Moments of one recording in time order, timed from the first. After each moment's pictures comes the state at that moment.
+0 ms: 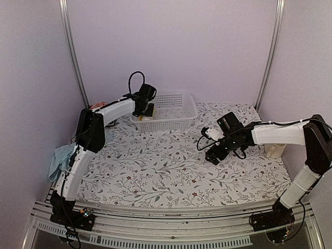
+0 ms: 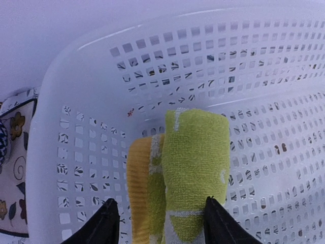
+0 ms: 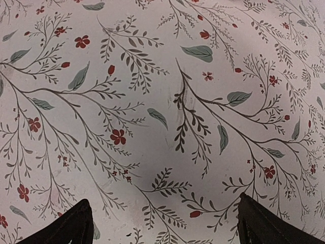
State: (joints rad) left arm -0.50 2.61 2.38 -0.58 -0.47 -0.22; right arm 0.61 1.63 0.97 -0.35 0.01 -0.22
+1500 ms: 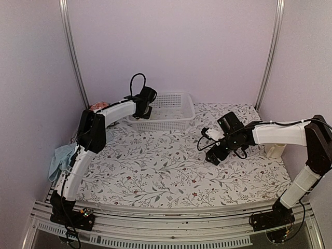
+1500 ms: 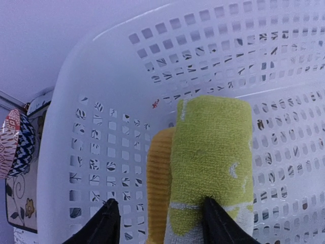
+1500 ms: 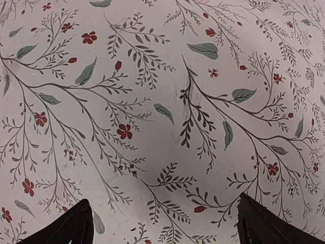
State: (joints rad) left arm -0.50 2.64 2.37 -0.60 -0.62 -0.14; right arm 0.61 1.62 0.97 -0.38 -0.01 -0.23
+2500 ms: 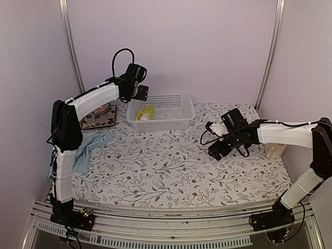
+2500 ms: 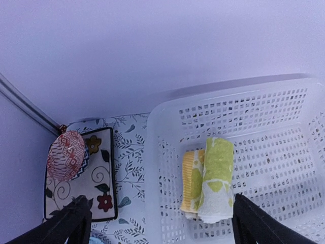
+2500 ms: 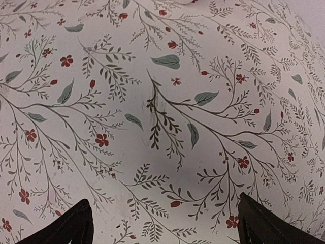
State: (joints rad) left arm -0.52 2.23 2.14 -0.56 -0.60 -0.14; right arm 0.60 1.56 0.97 -0.38 0.08 -0.18
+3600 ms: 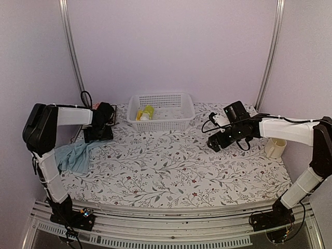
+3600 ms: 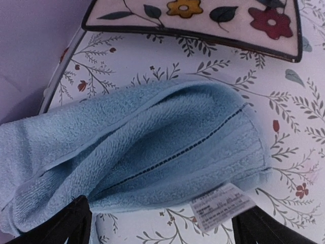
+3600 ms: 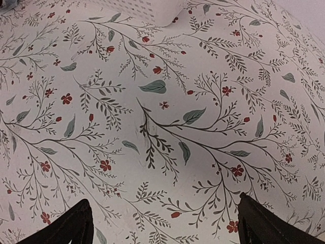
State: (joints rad) left arm -0.27 1.89 1.24 -0.58 -0.54 -0.59; right arm 0.55 1.56 1.05 -0.40 0.02 -0.06
